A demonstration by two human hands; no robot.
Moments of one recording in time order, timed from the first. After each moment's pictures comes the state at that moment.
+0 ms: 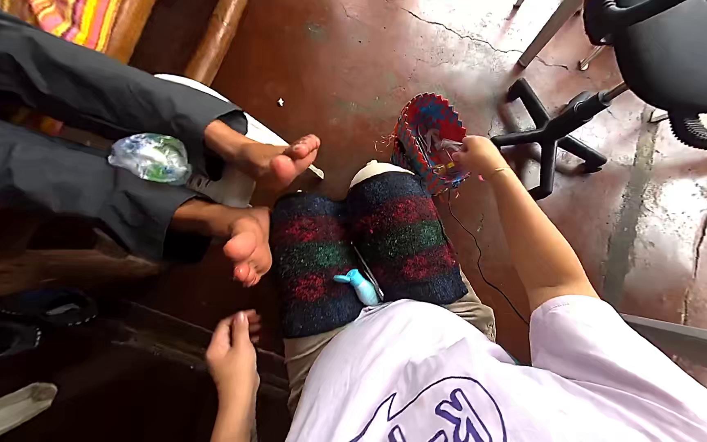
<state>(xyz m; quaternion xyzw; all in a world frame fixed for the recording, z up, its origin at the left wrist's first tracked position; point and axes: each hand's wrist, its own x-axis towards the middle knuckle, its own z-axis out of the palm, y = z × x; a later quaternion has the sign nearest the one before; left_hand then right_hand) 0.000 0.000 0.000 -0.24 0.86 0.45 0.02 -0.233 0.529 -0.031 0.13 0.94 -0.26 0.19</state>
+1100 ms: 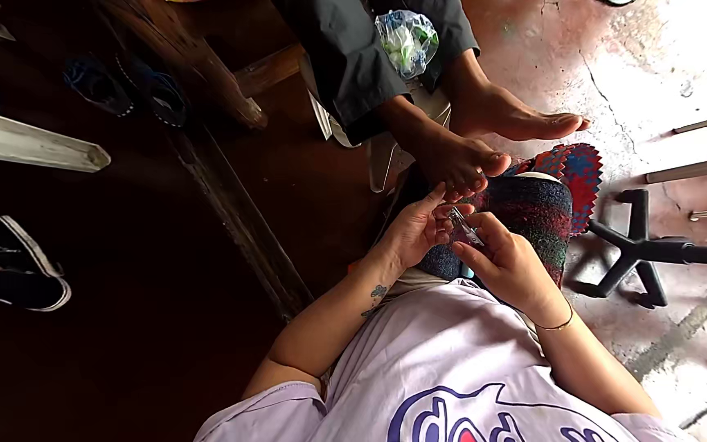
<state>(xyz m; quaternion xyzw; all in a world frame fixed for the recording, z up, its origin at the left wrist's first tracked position) -0.069 0.081 0.040 -0.22 0.31 0.89 0.23 -0.077 0.265 0.087 -0.25 0.88 -0.37 0.17</state>
